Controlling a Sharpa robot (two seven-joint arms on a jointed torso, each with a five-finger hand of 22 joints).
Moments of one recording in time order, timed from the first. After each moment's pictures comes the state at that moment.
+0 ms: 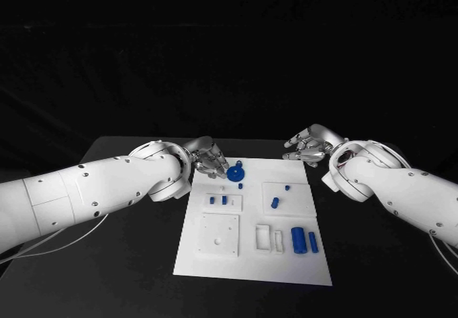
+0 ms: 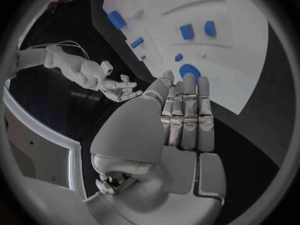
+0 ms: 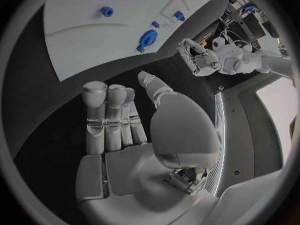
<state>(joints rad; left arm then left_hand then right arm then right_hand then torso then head) 1.41 -0.62 -0.16 1.34 -1.02 -0.24 -0.15 1.45 -0.03 0.12 -0.16 0.21 1.11 0.11 0.07 0.07 1.23 0.08 0.06 0.06 1.16 0.01 0.68 0.15 0.04 1.09 -0.01 0.12 1.18 1.07 -0.77 0.33 1.35 -1.32 -0.27 -0.22 1.27 -0.17 0.29 -0.07 0.34 1.04 0.11 0.07 0.07 1.12 0.00 0.91 0.88 1.40 -0.07 0.85 0.92 0.09 1.46 -0.08 0.65 1.31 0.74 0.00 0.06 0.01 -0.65</state>
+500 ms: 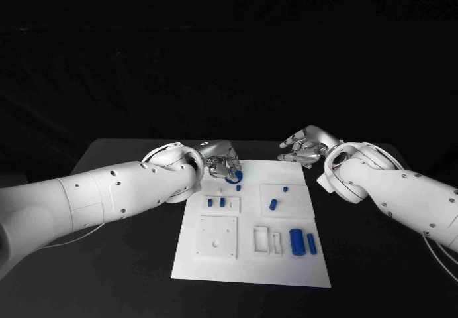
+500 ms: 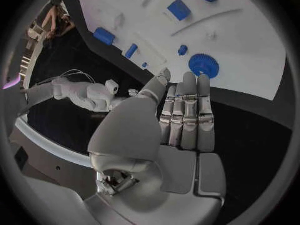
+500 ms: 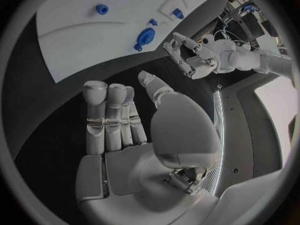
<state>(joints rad) 1.40 -0.48 -0.21 1.19 -1.24 -0.27 0.01 1.40 -0.05 0.11 -0.17 0.19 1.11 0.11 0.07 0.07 1.20 0.09 0.06 0.06 1.19 0.01 0.77 0.21 0.05 1.15 -0.01 0.08 1.24 1.07 -0.76 0.33 1.35 -1.31 -0.29 -0.21 1.27 -0.18 0.29 -0.07 0.34 1.04 0.11 0.07 0.07 1.12 0.00 0.88 0.82 1.40 -0.07 0.84 0.91 0.09 1.46 -0.08 0.61 1.31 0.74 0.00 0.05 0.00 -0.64</state>
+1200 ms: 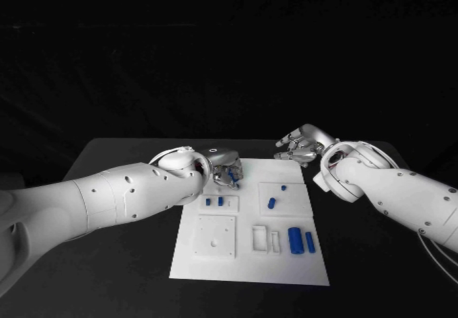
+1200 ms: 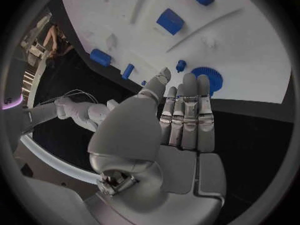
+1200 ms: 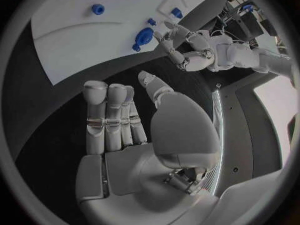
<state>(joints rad) 1.39 -0.43 -0.22 1.13 -1.37 -0.20 0.02 1.40 -0.06 0.12 -0.18 0.20 1.10 0.11 0.07 0.07 1.15 0.09 0.06 0.06 1.15 0.00 0.88 0.23 0.05 1.16 -0.02 0.07 1.31 1.07 -0.75 0.33 1.35 -1.31 -0.30 -0.20 1.27 -0.18 0.29 -0.07 0.34 1.04 0.11 0.07 0.07 1.12 0.00 0.88 0.81 1.40 -0.07 0.84 0.90 0.09 1.46 -0.08 0.60 1.31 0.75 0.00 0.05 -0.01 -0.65</state>
